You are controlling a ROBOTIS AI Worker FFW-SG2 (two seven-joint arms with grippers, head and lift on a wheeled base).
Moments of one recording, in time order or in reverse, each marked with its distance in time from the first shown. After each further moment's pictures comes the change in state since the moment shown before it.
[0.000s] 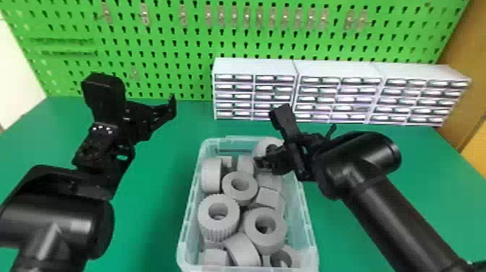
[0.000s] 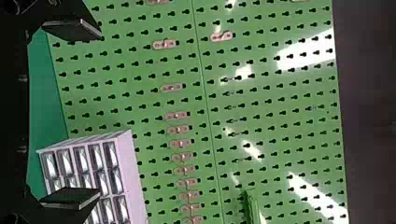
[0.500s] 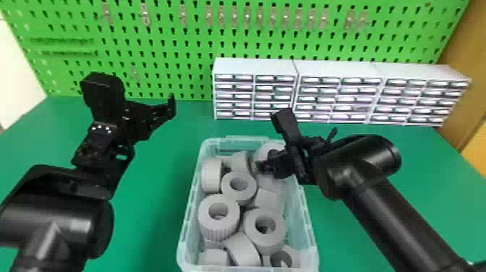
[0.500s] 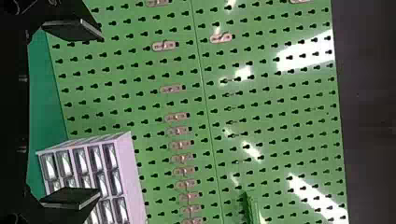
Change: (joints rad) left arm -0.001 0.000 0.002 0.000 -0.001 0.000 0.000; right arm -0.004 0.002 -0.003 0.053 -0.023 -0.001 0.000
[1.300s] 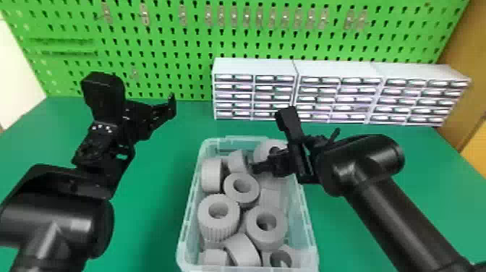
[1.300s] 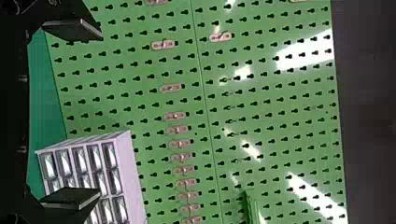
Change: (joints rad) left arm -0.002 0.000 -0.001 0.000 0.000 0.000 0.000; right arm -0.004 0.004 -0.034 0.003 -0.063 0.022 0.001
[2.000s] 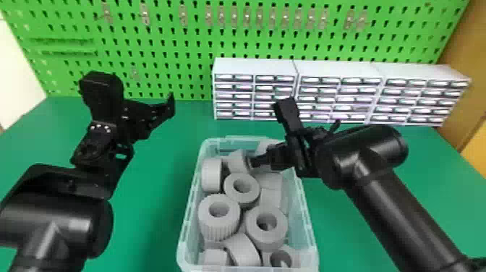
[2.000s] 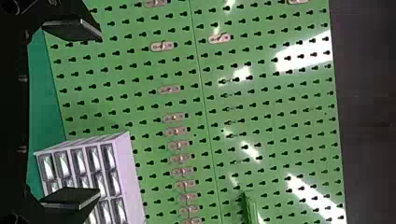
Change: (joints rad) left arm 0.001 0.000 0.004 -0.003 0.000 0.000 0.000; right arm 0.003 0.005 -0.009 -0.090 -0.003 0.087 -0.043
